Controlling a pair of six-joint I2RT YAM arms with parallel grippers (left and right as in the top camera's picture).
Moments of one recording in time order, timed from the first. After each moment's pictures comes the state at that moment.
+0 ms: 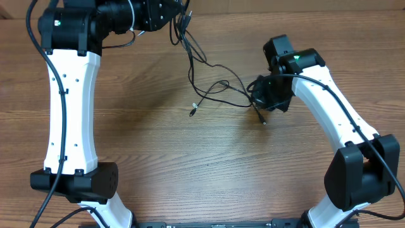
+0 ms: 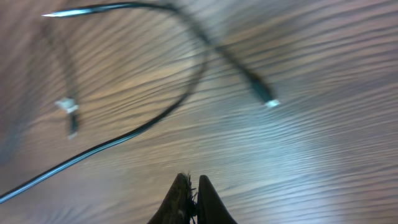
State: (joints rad) left arm -0.09 1.88 2.32 -1.07 0.84 -0.21; right arm 0.26 1.82 1.52 -1.16 -0.18 0.67
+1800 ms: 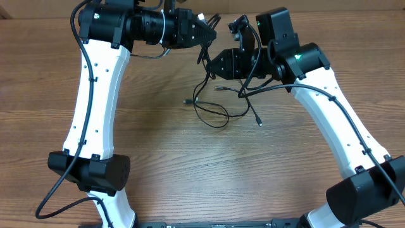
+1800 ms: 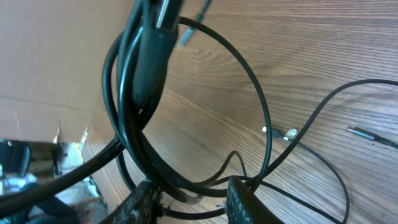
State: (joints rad) left arm -0.21 1.97 2.32 -1.20 1.04 -0.26; right arm 0.36 1.74 1.68 -0.78 -0.64 0.34
